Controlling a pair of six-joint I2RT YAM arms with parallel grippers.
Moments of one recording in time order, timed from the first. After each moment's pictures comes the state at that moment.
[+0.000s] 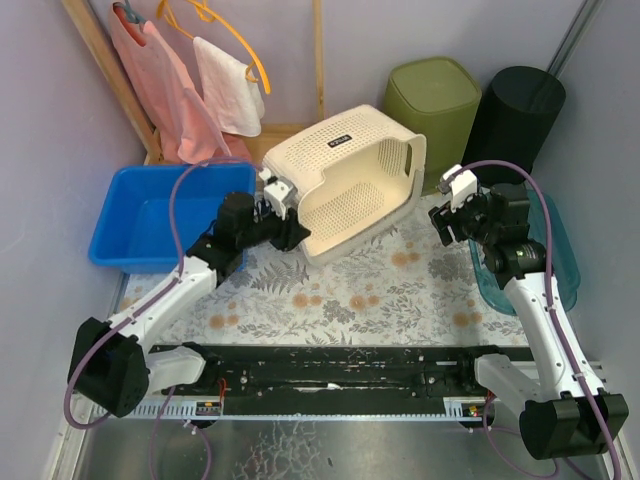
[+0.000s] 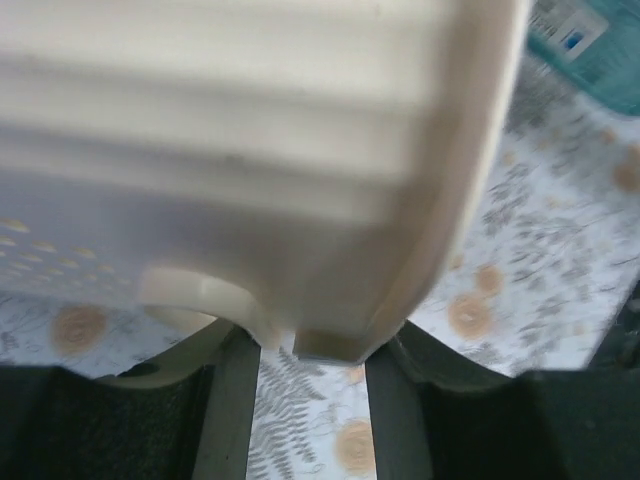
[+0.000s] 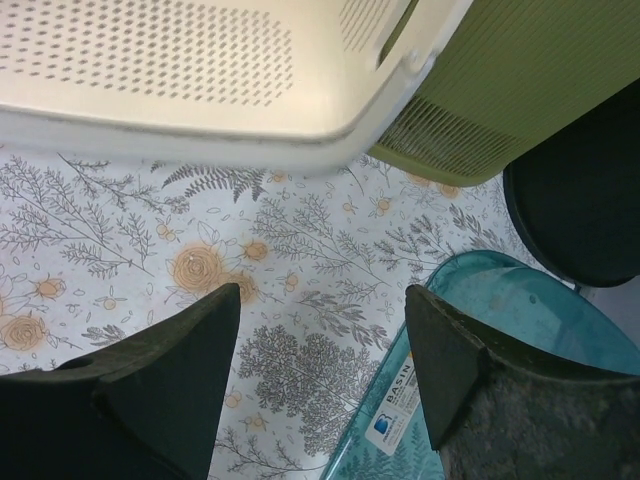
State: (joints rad) left arm -0.47 1.18 0.75 0.07 0.36 0.01; right arm 0.09 0.96 0.93 -0.45 -0.31 -0.48
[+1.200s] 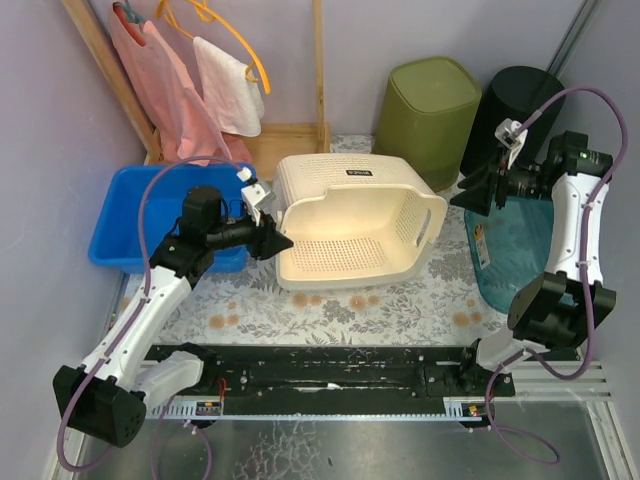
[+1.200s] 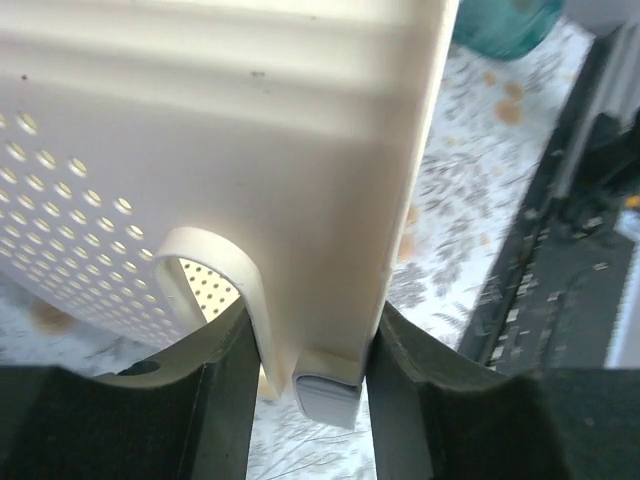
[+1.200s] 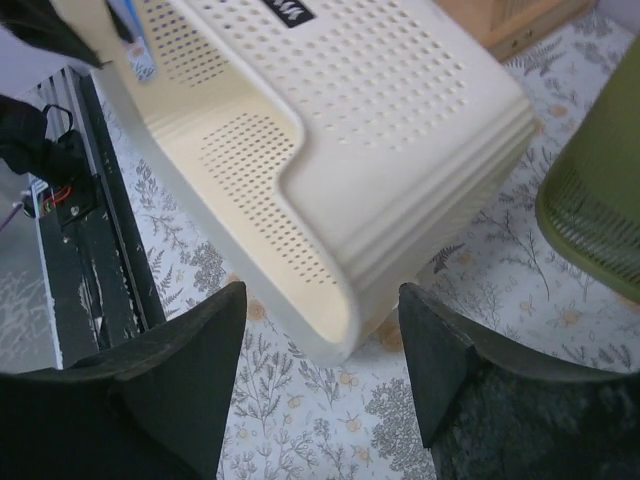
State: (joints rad) left arm -0.30 1.02 0.93 -0.35 0.76 0.06; right arm -0.33 1.59 1.68 -1.37 -1.26 -0.97
